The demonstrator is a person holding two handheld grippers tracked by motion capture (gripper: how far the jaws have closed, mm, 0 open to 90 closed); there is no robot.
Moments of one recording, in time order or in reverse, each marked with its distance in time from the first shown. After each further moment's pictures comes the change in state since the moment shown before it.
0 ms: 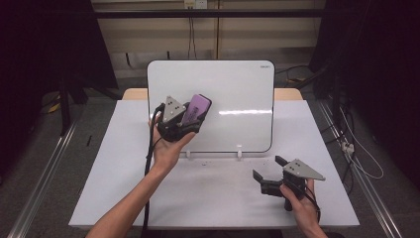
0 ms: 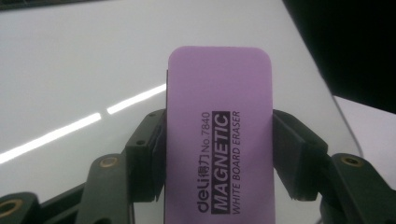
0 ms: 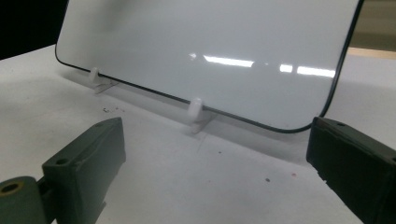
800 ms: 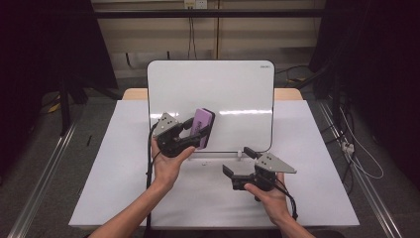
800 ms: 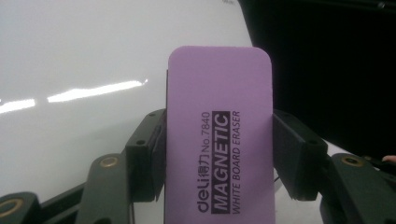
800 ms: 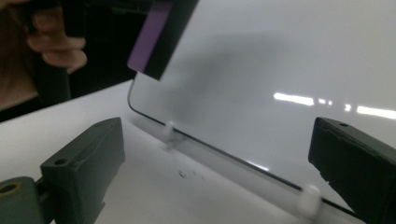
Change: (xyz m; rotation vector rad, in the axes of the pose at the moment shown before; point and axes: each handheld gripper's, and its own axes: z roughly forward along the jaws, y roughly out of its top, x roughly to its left) left arm -0.013 -0.034 -0.012 -0.080 -0.148 -0.240; right arm 0.056 0.027 0.046 -0.145 0.191 -0.006
